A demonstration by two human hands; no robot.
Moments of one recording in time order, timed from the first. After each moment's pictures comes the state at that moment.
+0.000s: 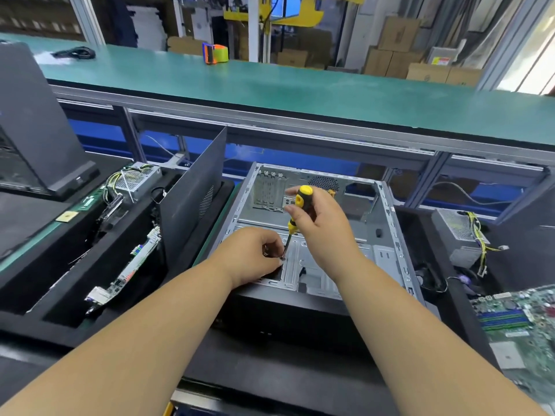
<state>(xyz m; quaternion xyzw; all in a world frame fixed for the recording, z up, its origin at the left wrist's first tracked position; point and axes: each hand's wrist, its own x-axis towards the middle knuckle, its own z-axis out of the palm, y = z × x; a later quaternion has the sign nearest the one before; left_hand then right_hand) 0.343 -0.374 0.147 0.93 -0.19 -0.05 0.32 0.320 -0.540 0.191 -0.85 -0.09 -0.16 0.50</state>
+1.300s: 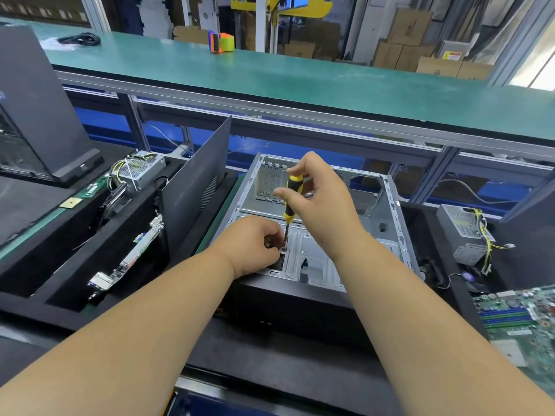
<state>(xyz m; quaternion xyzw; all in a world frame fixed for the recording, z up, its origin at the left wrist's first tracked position) 0.343 -0.373 0.145 0.94 -0.21 -0.03 0.28 0.324 -0.531 0.213 -0.85 -0.14 -0.19 0.46</state>
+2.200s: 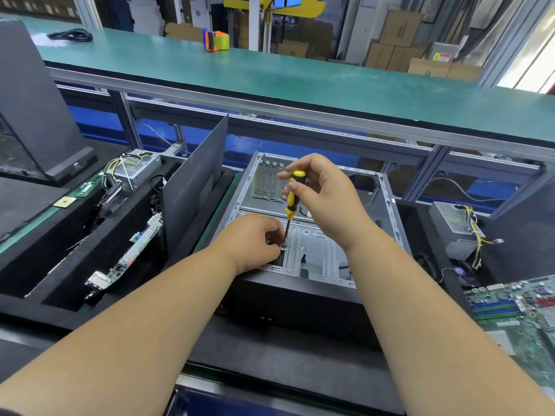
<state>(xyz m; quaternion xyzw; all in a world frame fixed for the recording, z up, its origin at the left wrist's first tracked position) 0.344 -0.373 0.144 0.94 -0.21 -0.04 0.28 0.322 -0.538 0.219 -0.81 -0.13 -0.10 0.57</state>
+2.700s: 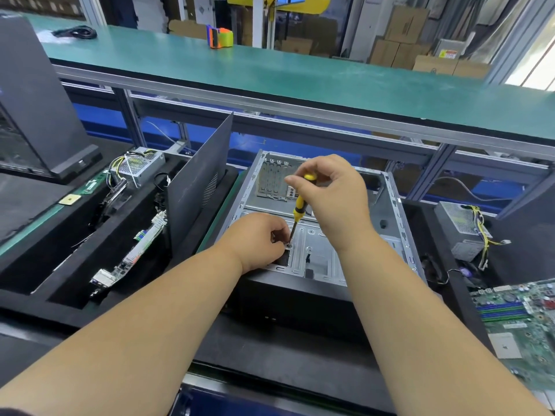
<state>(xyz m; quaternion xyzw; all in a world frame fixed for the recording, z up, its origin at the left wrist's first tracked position) 0.344 -0.373 0.145 0.93 -0.20 -0.04 0.30 0.323 -0.525 0.217 -0.81 -0.07 -0.23 0.53</state>
